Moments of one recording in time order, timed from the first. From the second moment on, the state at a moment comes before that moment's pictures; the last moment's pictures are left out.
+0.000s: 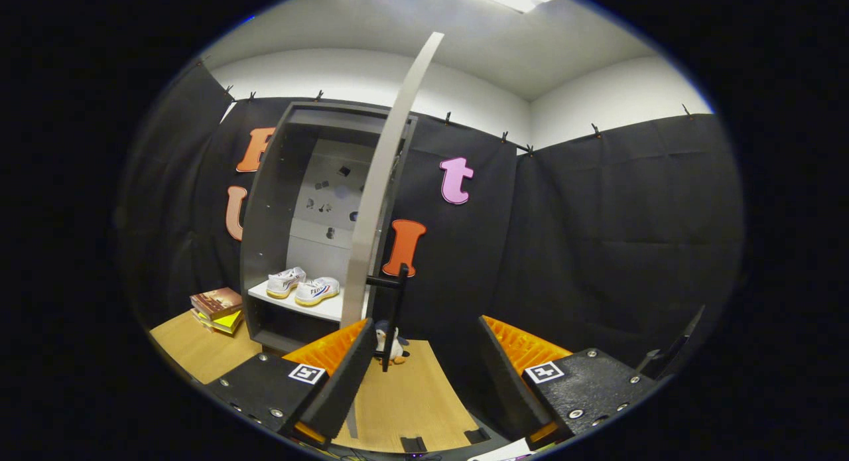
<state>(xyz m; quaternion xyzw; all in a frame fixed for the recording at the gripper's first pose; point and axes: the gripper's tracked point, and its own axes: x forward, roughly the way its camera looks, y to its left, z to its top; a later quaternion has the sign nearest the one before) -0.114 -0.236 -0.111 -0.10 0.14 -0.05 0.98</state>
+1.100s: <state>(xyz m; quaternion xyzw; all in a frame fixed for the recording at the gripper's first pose) -0.086 -0.162 -0.125 -0.07 0.13 0.12 0.98</state>
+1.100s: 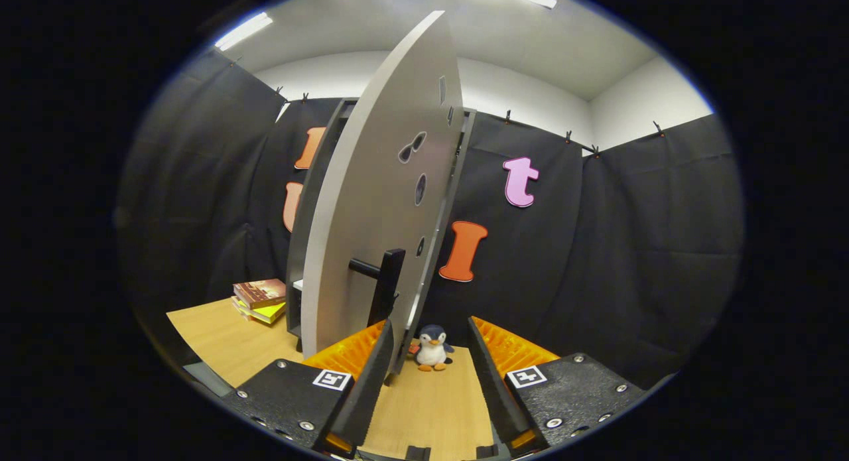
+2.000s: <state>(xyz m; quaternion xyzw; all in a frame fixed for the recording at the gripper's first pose) -0.025 0.041 -0.145 0.06 0.14 0.28 0.95</state>
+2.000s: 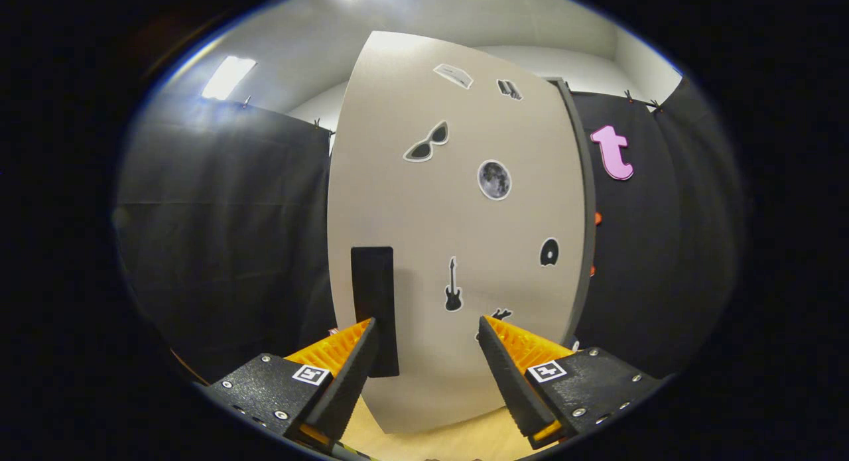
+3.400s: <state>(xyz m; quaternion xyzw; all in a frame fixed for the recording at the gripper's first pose) 0.039 0.106 -0.073 0.04 0.09 0.17 0.98</state>
